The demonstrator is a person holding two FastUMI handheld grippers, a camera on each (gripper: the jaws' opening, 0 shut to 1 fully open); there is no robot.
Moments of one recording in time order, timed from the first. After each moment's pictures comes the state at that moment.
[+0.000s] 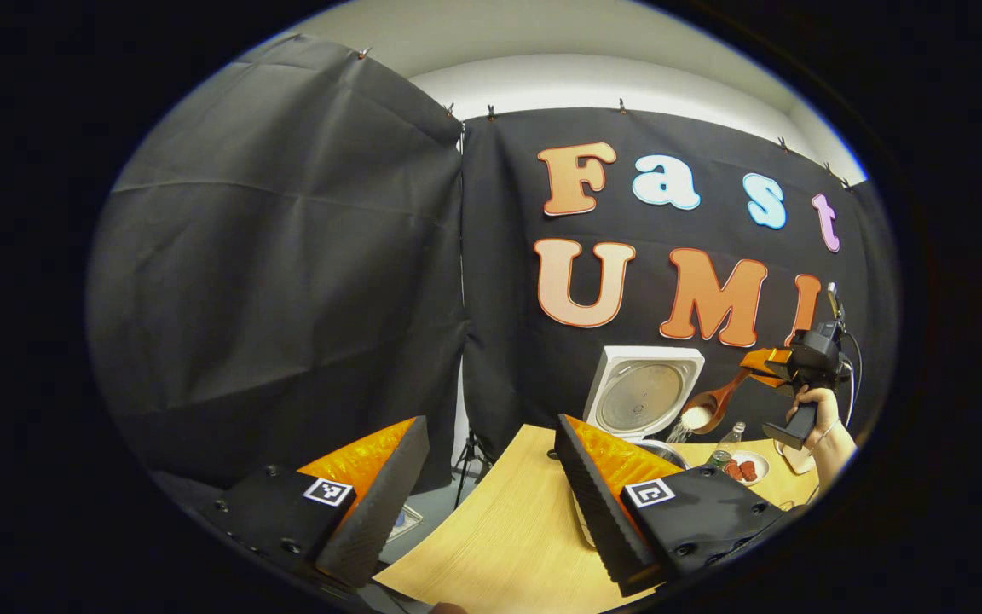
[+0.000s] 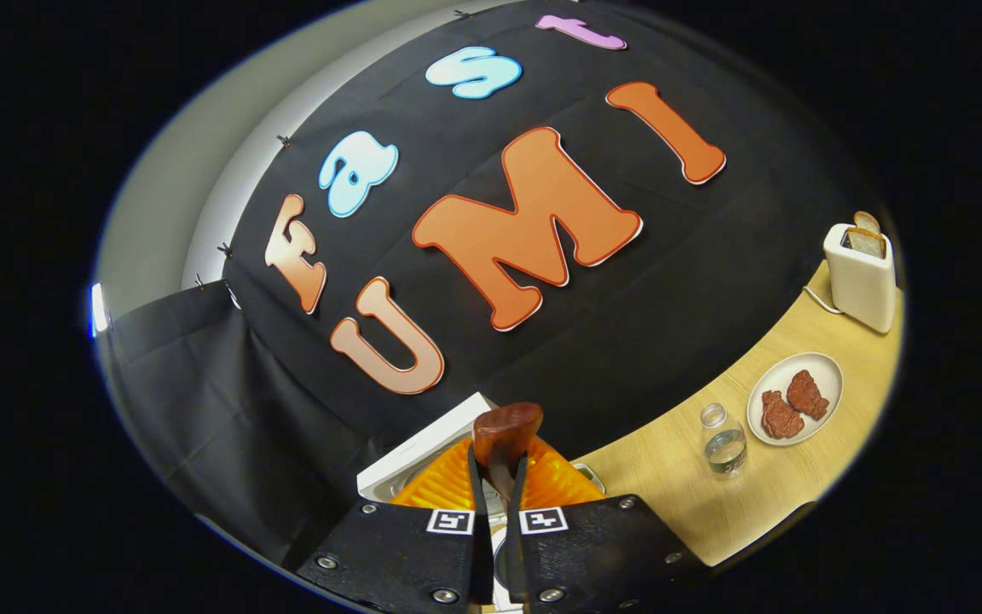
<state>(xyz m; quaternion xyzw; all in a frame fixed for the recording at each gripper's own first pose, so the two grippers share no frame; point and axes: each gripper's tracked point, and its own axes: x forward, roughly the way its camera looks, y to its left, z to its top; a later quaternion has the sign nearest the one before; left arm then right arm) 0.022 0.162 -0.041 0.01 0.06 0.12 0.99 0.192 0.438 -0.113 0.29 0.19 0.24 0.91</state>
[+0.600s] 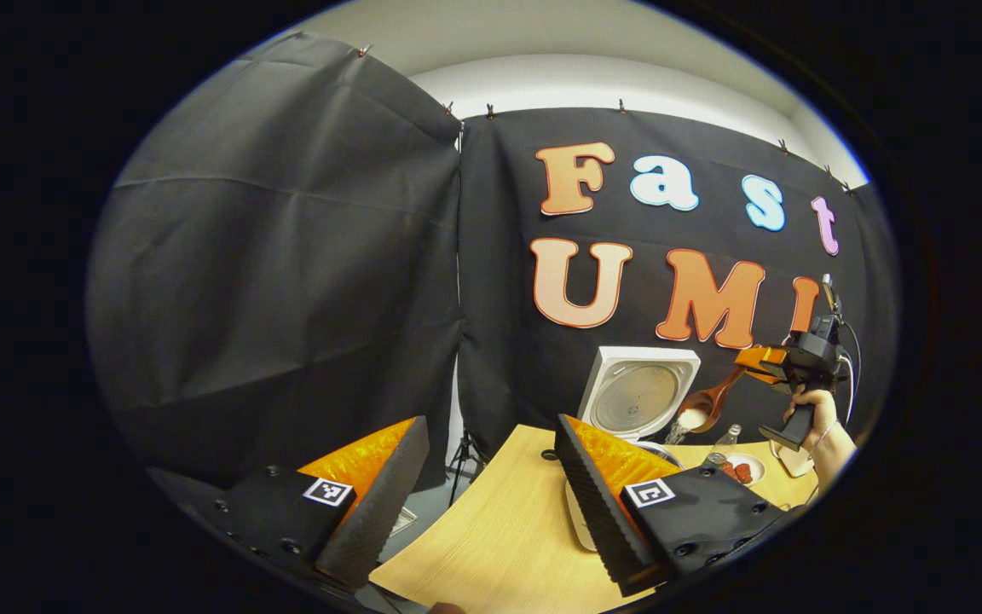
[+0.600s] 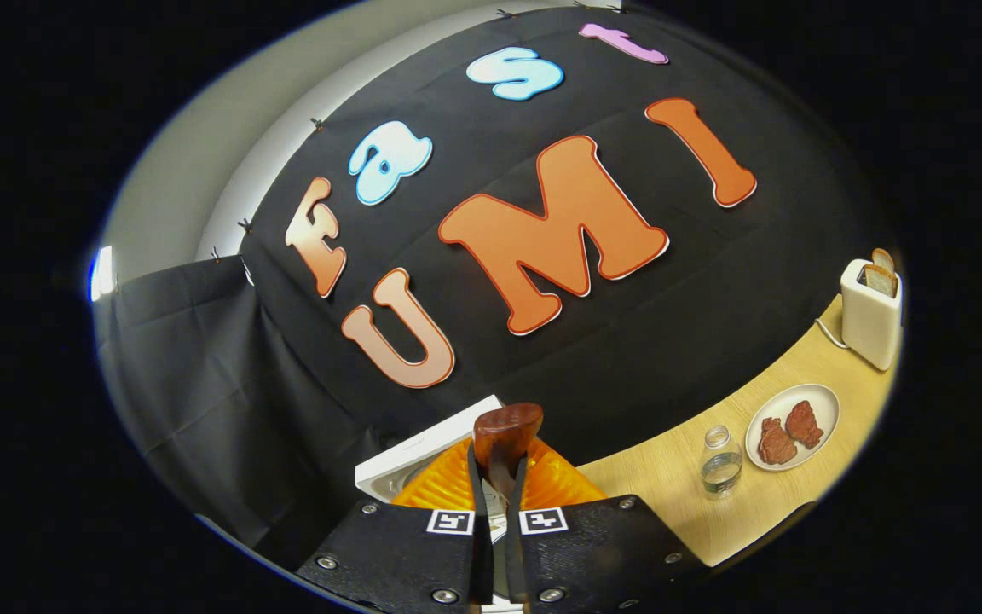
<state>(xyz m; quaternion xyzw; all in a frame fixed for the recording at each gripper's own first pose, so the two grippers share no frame) 0.028 0.155 -0.047 0.00 0.06 0.11 0.99 0.190 0.447 -0.108 0.24 0.17 0.27 0.92</state>
